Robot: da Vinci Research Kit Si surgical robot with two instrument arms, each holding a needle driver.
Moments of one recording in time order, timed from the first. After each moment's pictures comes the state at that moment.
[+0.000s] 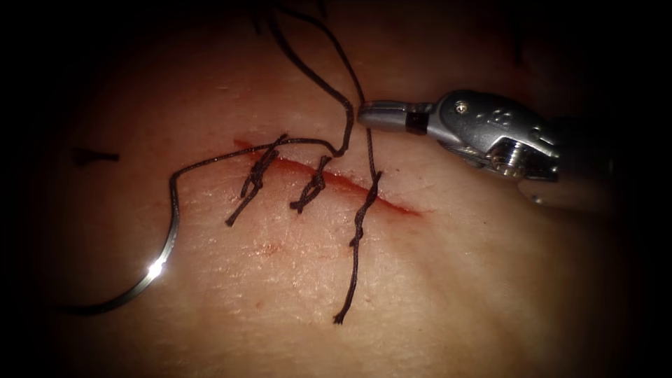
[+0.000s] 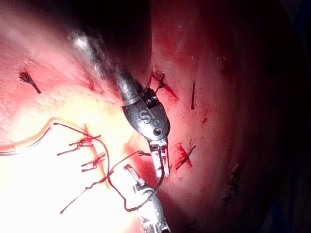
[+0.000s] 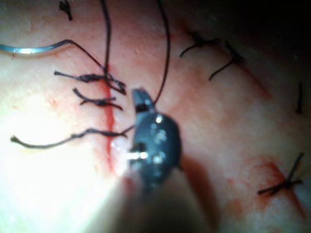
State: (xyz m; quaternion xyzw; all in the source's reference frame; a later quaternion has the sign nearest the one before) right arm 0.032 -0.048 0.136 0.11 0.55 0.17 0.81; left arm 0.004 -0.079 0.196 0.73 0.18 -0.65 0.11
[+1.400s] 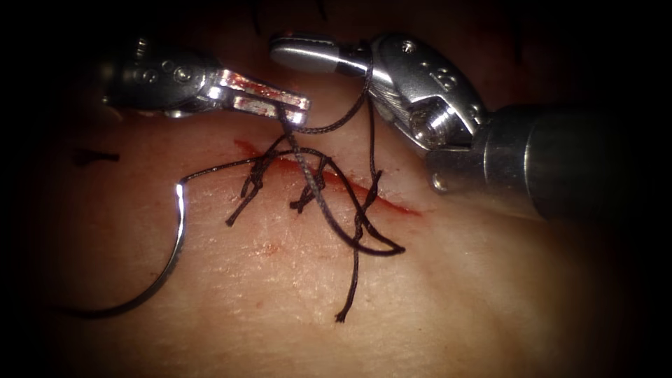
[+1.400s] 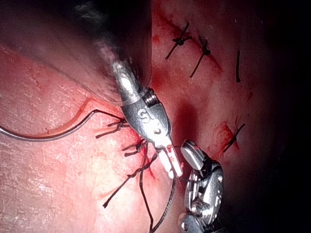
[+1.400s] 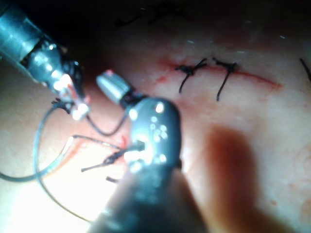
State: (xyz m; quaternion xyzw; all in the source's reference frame) right arm 0.037 -0.045 0.130 0.23 0.75 0.21 0.59; left arm 0.001 -0.092 0.205 0.76 0.15 -0.63 0.08
